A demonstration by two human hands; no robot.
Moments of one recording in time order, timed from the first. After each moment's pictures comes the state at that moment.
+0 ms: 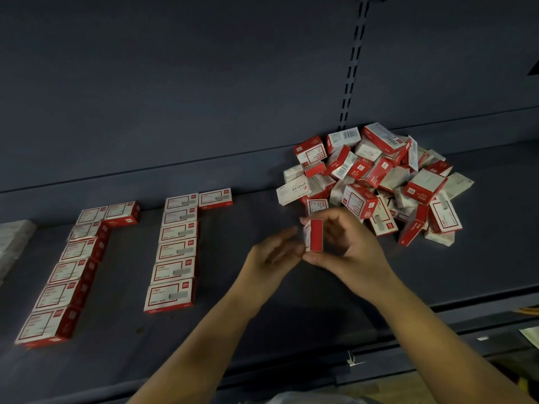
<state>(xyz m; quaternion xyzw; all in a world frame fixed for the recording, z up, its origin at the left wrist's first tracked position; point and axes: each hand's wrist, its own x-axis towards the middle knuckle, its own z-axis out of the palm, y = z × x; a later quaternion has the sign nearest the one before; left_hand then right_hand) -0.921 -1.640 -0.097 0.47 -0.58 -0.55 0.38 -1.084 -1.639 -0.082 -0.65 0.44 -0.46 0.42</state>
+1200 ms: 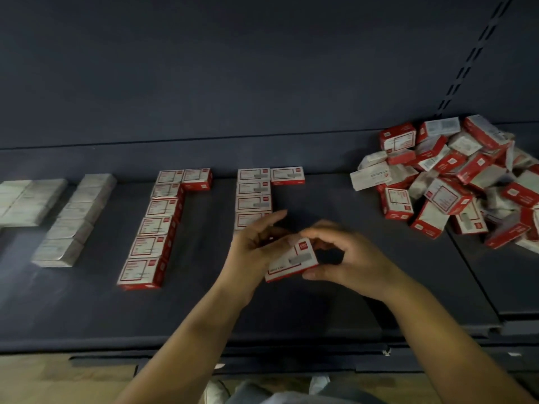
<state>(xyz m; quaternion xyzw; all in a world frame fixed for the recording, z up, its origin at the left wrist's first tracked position) -0.794 -1.613 -0.091 0.50 -0.44 -0.55 0.50 -0.969 -1.631 -0.076 -0.76 0.40 -0.25 0.45</state>
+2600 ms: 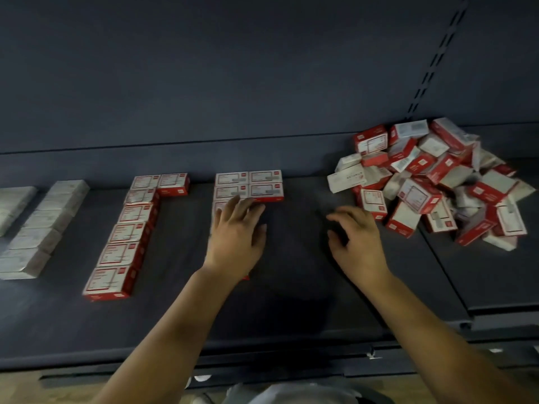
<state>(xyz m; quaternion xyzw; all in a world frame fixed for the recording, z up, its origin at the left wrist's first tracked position) -0.796 -1.657 -0.118 0.61 -0.76 -0.03 0.23 -1.017 -1.672 -0.149 -0.75 0.54 -0.38 0.03</state>
